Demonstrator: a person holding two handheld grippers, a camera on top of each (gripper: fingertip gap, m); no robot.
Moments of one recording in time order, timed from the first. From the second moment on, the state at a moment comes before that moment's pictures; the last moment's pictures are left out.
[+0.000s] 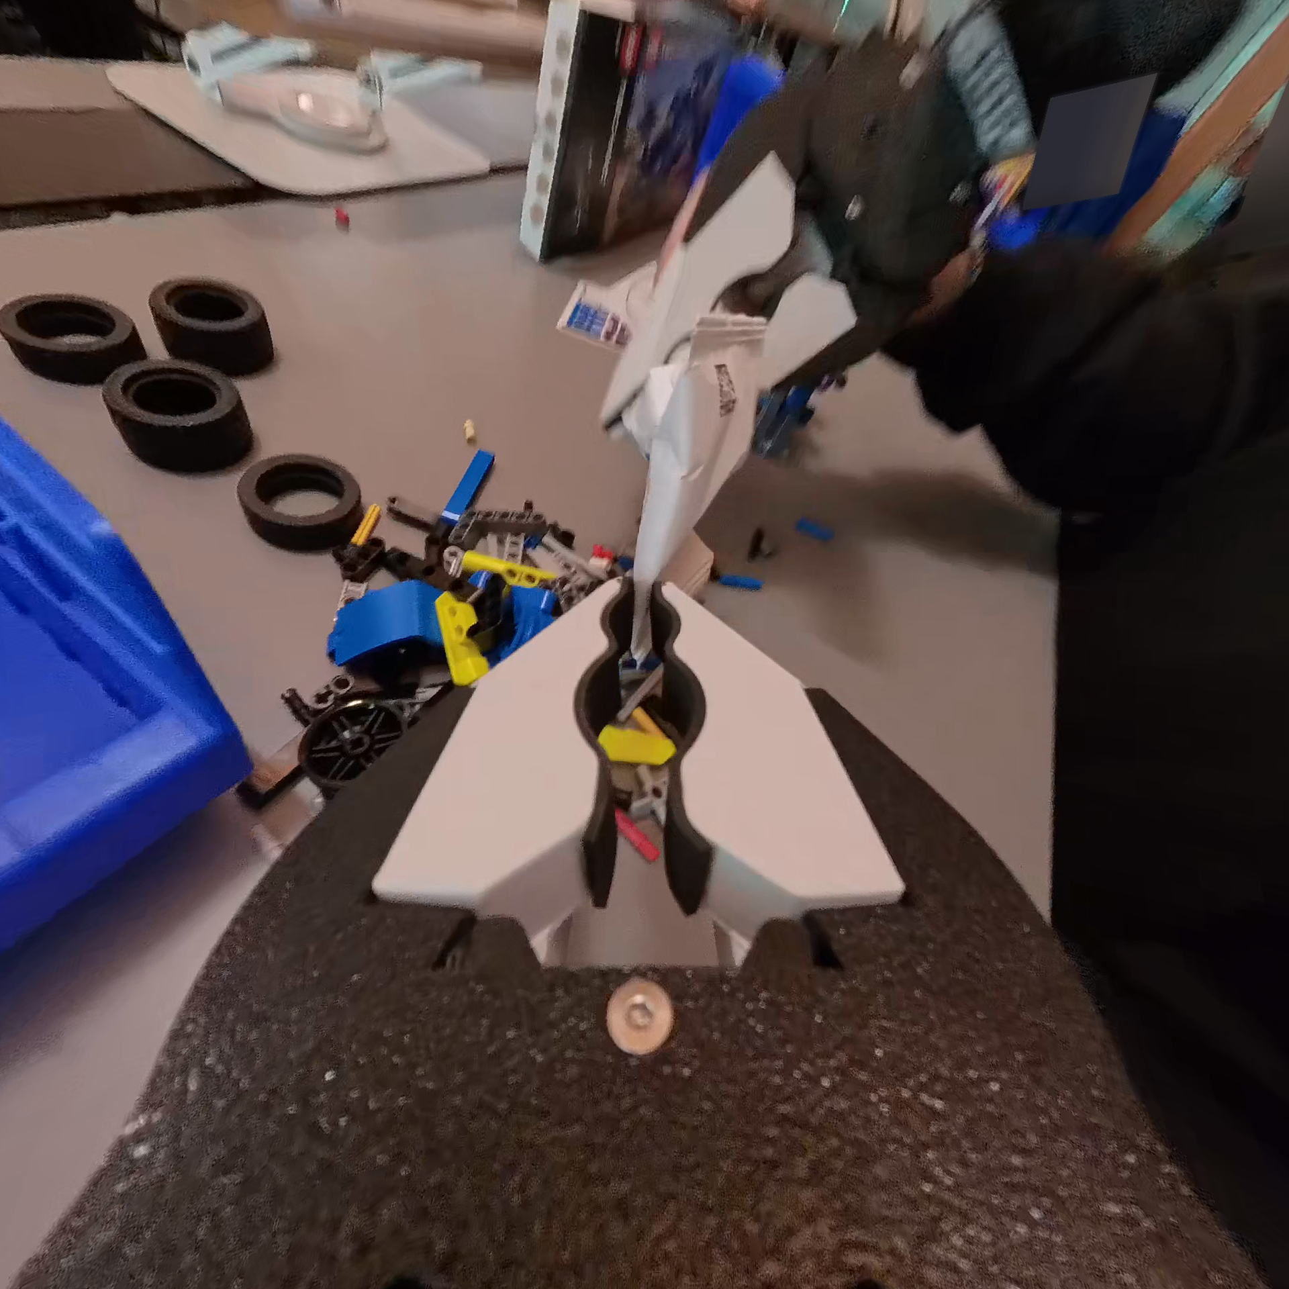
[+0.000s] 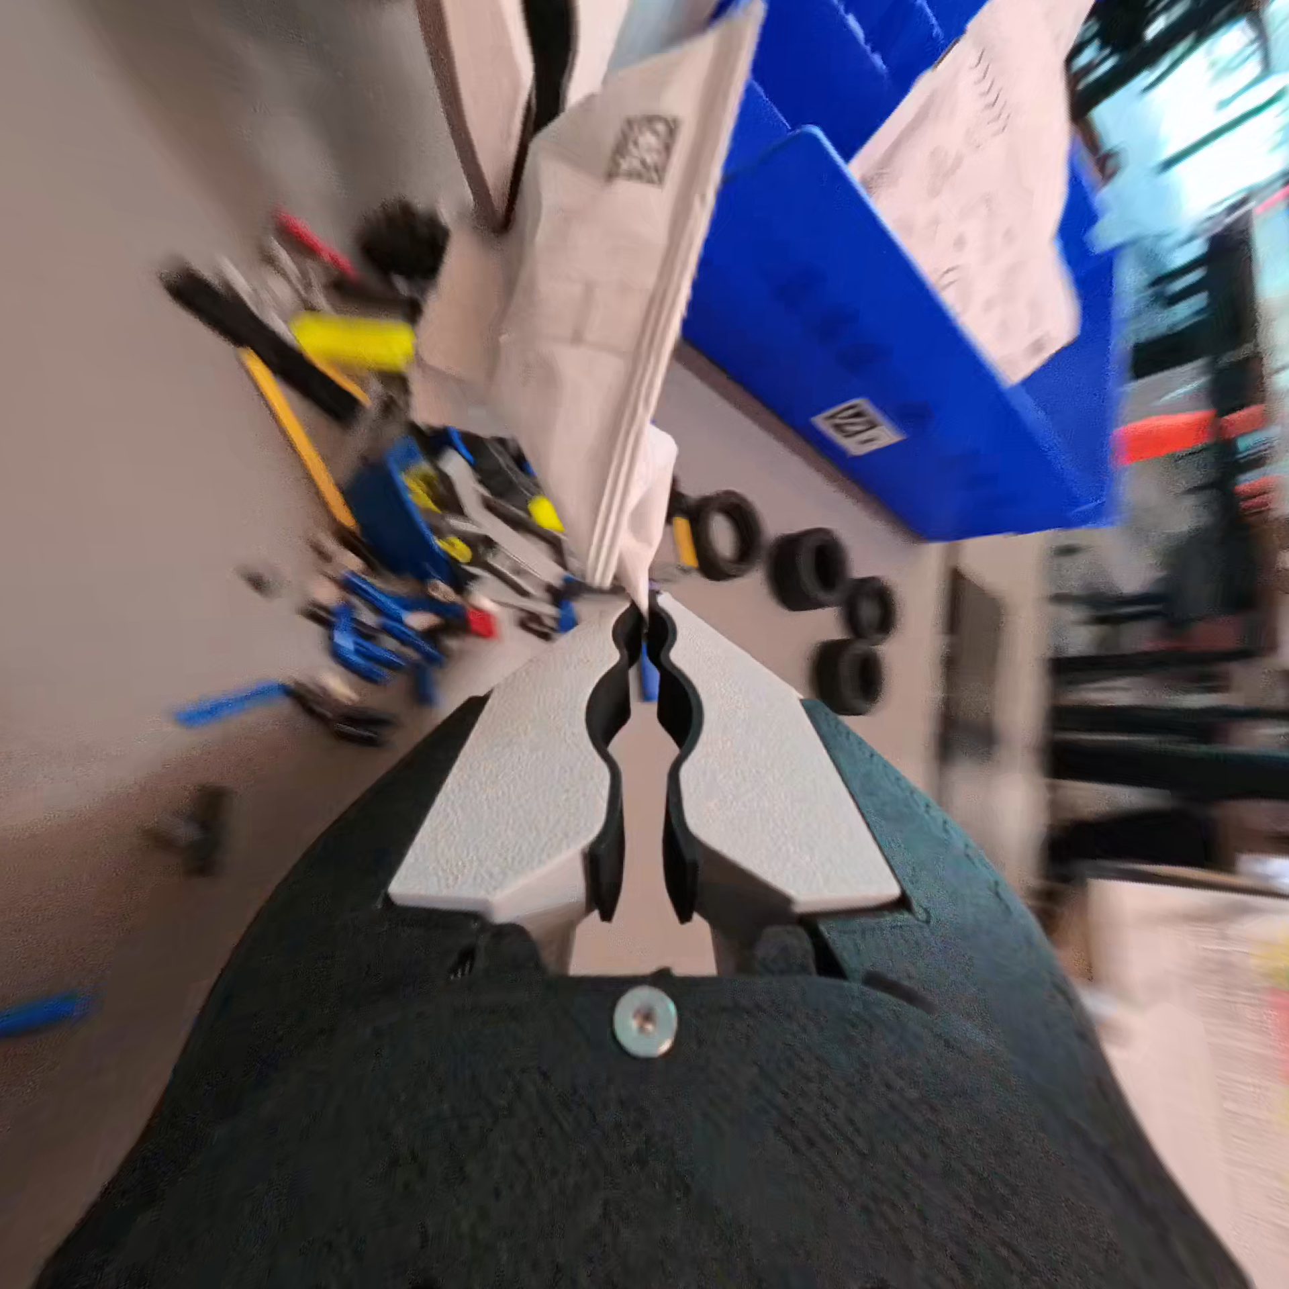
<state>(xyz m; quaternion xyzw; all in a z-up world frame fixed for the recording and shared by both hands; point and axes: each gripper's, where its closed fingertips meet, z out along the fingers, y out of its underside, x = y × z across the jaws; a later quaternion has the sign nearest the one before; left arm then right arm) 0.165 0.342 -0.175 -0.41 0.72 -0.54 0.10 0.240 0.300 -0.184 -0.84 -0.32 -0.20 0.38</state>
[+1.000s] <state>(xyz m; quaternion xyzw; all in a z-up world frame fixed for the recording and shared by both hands) 0.179 0.344 -0.172 -0.49 0.75 -0.44 0.02 0.239 0.284 -0.217 -0.87 -0.40 0.03 0.28</state>
